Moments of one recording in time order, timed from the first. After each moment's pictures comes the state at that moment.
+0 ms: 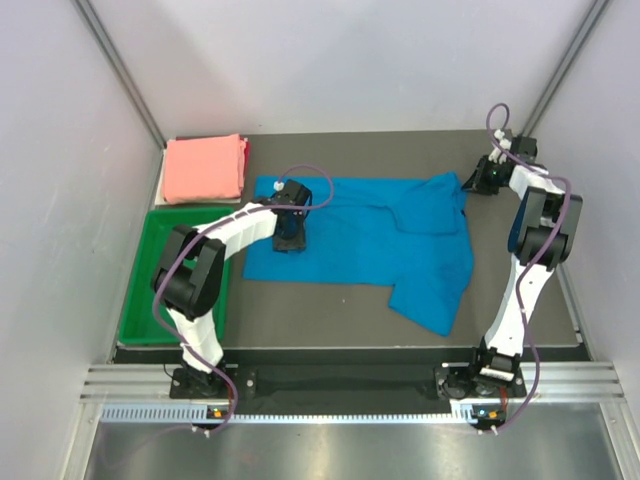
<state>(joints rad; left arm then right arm) -0.50 1.84 1.25 -0.58 -0.16 -0.50 -0.26 2.29 1.74 -0.36 -0.51 0.09</state>
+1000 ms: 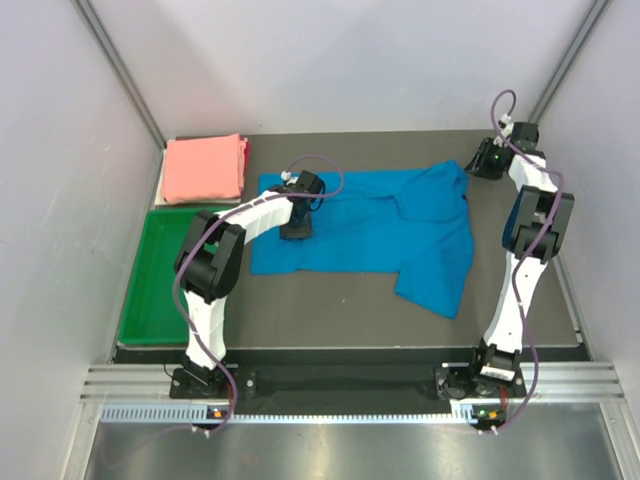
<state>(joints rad) -0.51 2.03 1.46 -0.63 -0.32 -0.54 -0.26 2.46 2.07 -0.41 -0.44 0.13</state>
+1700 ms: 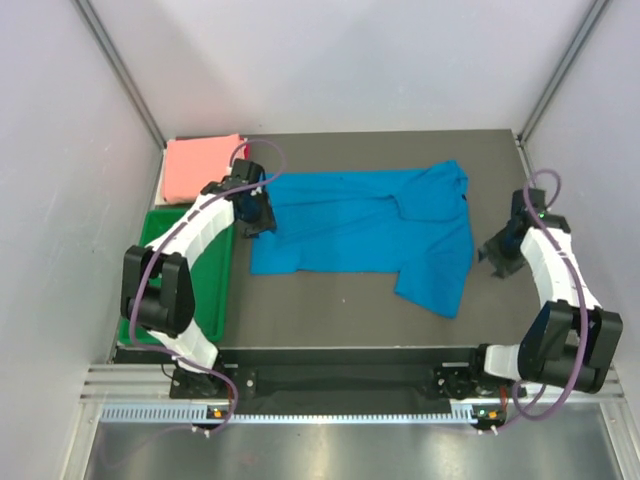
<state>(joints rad) -0.27 1.66 1.29 -0.70 -0.04 -0.49 -0.22 1.32 1.05 -0.89 0.09 0.74</state>
